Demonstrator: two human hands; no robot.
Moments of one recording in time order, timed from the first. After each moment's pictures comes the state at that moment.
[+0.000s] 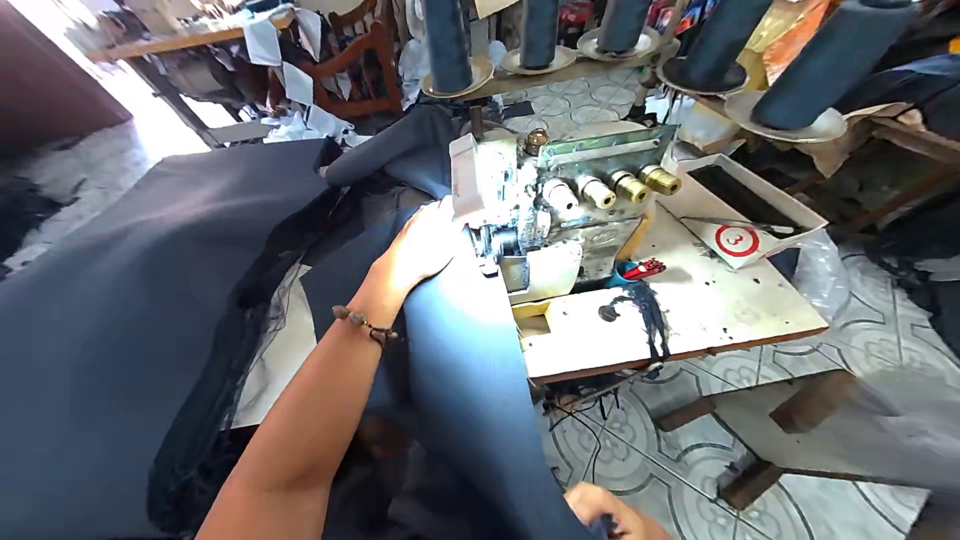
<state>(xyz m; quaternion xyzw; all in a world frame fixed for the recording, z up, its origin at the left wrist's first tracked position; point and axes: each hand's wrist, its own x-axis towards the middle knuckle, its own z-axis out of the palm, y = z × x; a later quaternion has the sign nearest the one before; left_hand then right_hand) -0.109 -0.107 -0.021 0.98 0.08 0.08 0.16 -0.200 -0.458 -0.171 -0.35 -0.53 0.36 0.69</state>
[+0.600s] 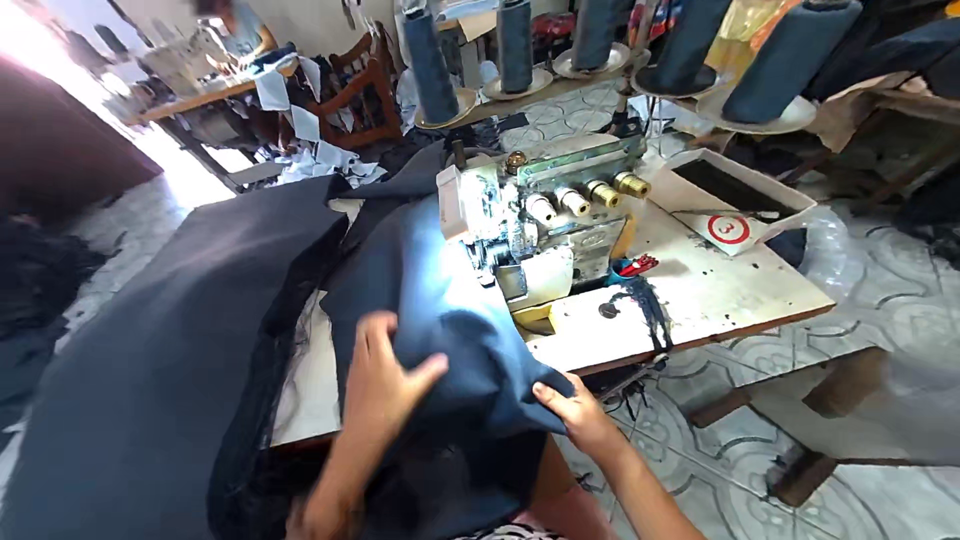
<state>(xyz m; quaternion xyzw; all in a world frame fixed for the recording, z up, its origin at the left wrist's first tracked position) -0.272 -0.142 -0.066 0.93 0.21 0.21 0.21 -0.168 -0.383 -0.155 -0.53 -0.26 0.24 0.77</state>
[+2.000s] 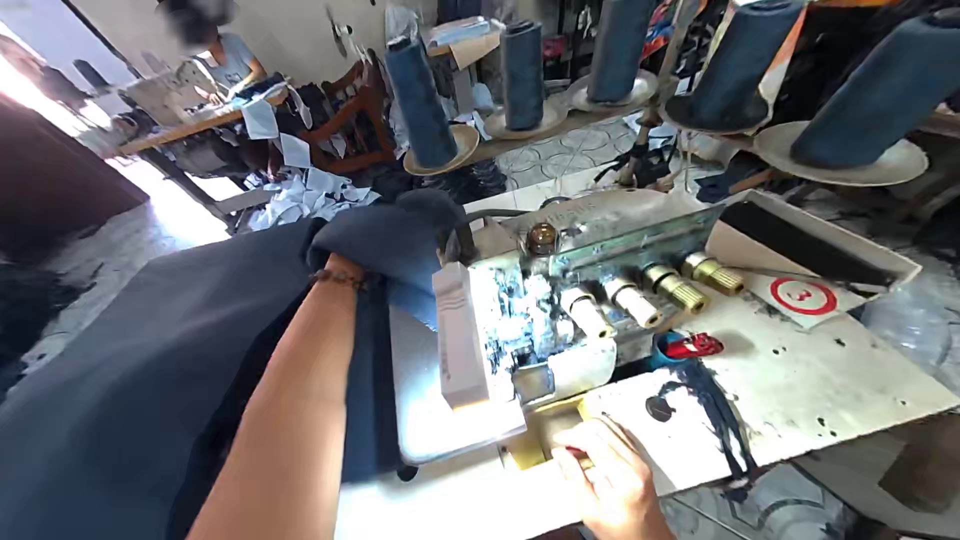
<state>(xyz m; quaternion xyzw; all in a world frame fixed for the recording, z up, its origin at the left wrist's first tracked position) -0.029 0.022 0.001 0.94 0.33 -0.01 0.12 -0.099 -0.346 -0.163 -0.76 -0.34 -0.22 0.51</state>
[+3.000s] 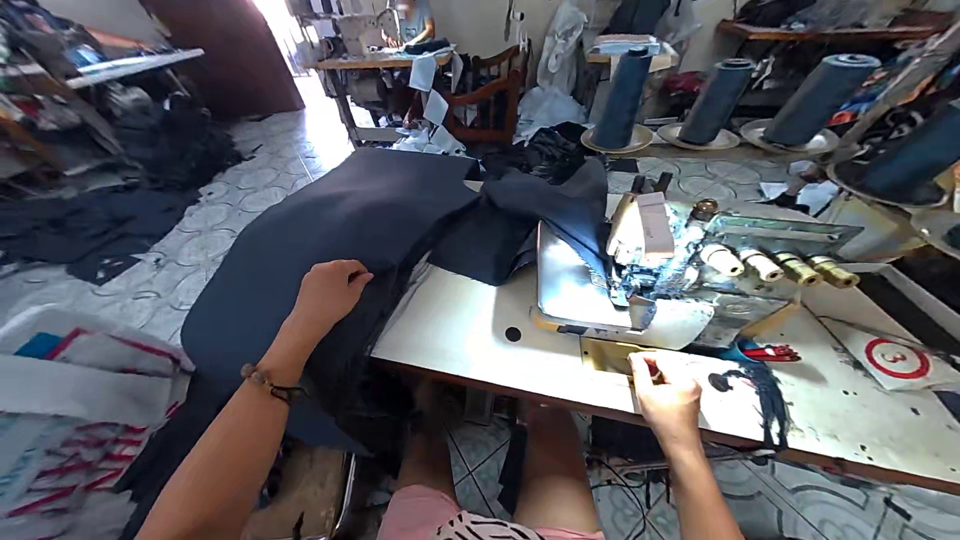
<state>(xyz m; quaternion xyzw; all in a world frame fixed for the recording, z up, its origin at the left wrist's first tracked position) -0.396 0.043 -0.014 0.91 0.37 0.17 0.10 -0.104 -0.344 -0.156 -0.78 -0.36 -0.19 0.47</state>
